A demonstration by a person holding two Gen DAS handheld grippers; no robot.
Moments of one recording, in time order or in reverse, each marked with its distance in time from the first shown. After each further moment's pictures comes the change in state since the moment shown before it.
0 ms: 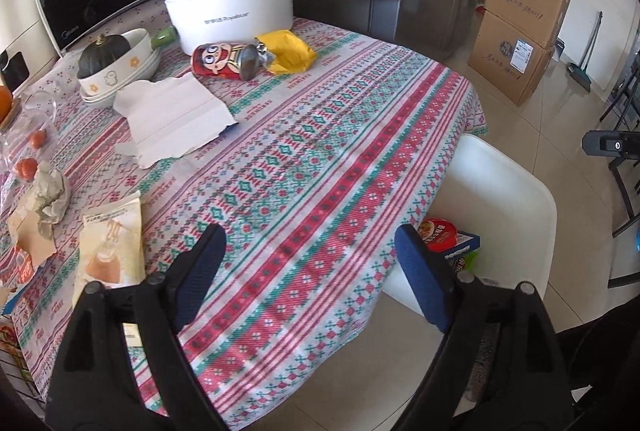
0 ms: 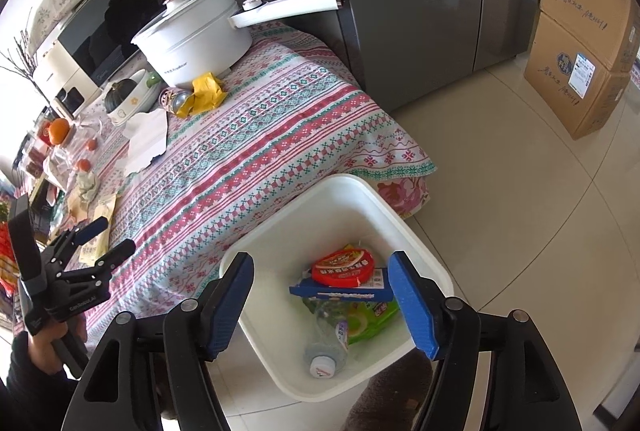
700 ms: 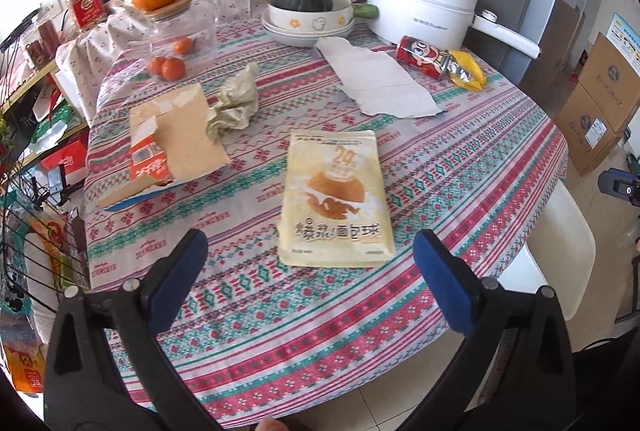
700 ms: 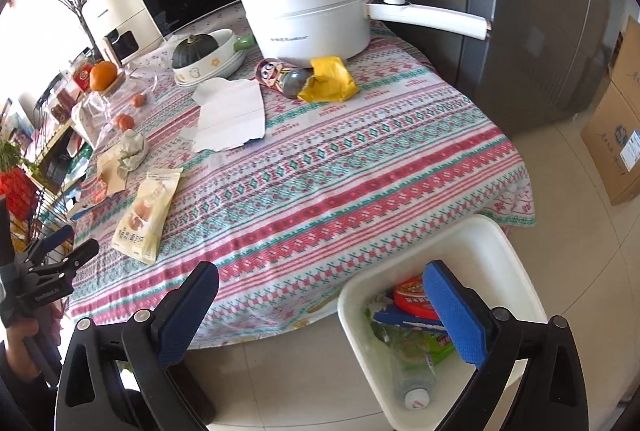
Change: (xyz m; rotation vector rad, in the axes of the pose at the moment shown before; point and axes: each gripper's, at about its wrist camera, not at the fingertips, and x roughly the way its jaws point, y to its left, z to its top) left arm -0.066 0.163 -0.071 -0.333 0.005 0.200; right arm 0.038 0.174 0.012 -0.215 -0.013 0.055
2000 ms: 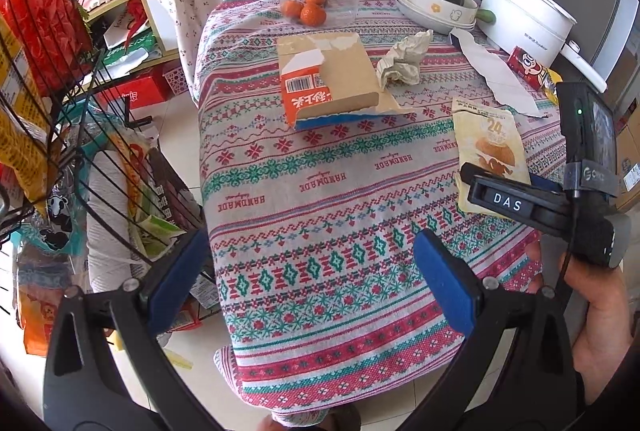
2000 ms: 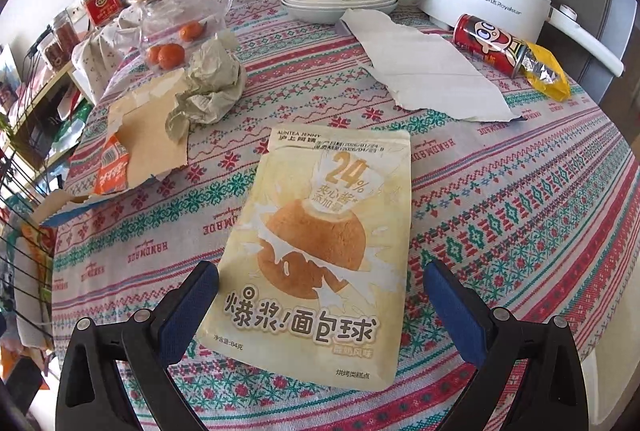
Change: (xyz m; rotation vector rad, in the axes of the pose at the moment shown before) left arm -0.009 0.126 -0.049 -0.173 0.063 0.137; right arm 0.177 0.248 -0.007 -0.058 0.031 -0.065
